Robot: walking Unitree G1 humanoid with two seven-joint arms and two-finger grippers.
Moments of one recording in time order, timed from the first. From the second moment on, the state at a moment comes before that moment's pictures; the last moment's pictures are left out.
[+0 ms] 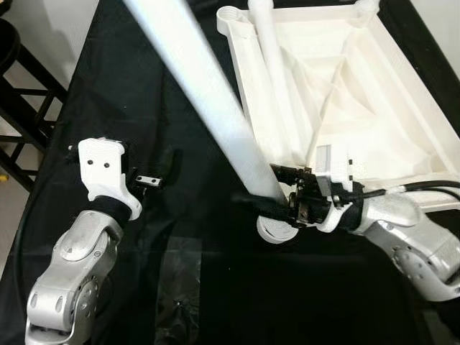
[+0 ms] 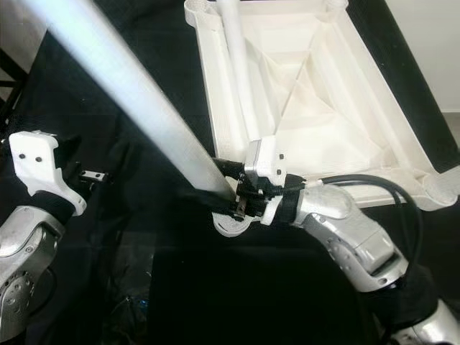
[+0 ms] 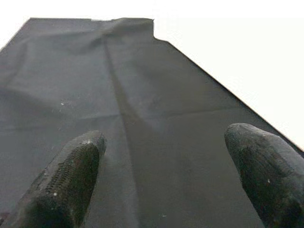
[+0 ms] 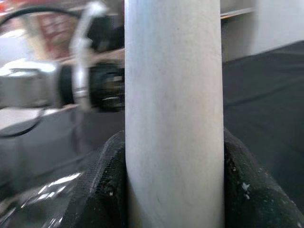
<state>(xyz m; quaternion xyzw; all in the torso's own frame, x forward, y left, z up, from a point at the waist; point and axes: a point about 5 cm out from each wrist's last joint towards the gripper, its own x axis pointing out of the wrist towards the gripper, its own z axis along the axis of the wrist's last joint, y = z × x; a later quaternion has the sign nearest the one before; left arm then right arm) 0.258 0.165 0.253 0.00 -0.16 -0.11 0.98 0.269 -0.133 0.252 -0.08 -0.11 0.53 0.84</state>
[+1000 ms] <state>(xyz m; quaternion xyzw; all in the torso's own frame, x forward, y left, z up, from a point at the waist) 0.272 0.165 0.309 -0.12 -0.23 -0.25 0.93 0.288 -0.156 0.298 0.05 -0.19 0.48 0.85</state>
